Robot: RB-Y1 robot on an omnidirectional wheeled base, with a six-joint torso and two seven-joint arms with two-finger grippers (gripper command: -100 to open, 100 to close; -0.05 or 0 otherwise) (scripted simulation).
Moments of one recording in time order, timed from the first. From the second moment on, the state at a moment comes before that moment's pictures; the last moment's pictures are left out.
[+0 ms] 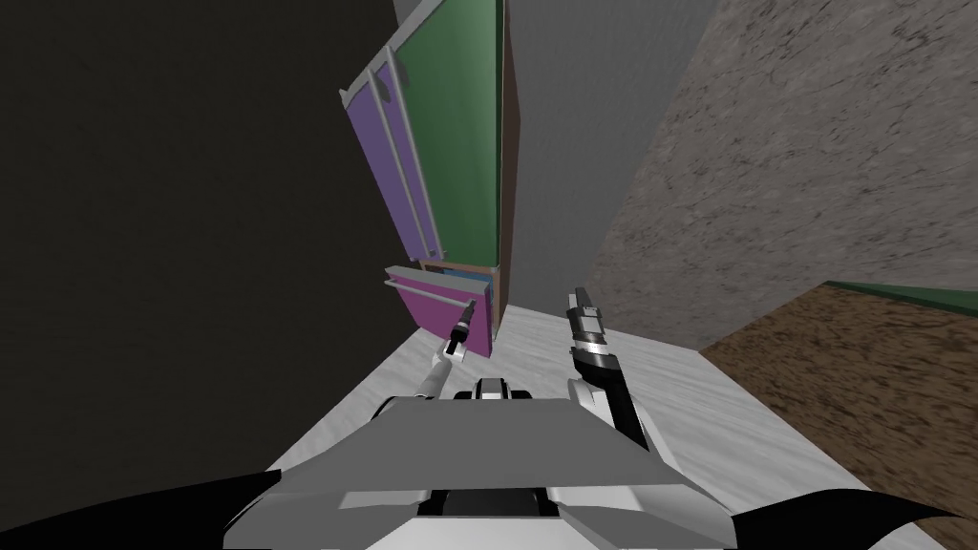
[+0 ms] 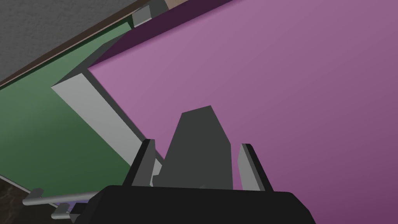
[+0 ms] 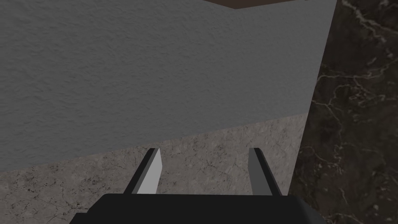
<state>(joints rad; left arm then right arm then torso) -0.38 -0.05 0.12 -0.75 -0.34 -0.72 -0.23 0.55 0.02 -0.05 -2.30 0.07 -0.43 0.10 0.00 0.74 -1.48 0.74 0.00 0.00</state>
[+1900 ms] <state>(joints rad) -0.48 -0.02 0.09 -0.76 -0.33 -0.54 -0.18 0.55 0.02 -0.05 -2.30 0.07 -0.43 0.10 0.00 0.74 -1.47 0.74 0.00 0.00</state>
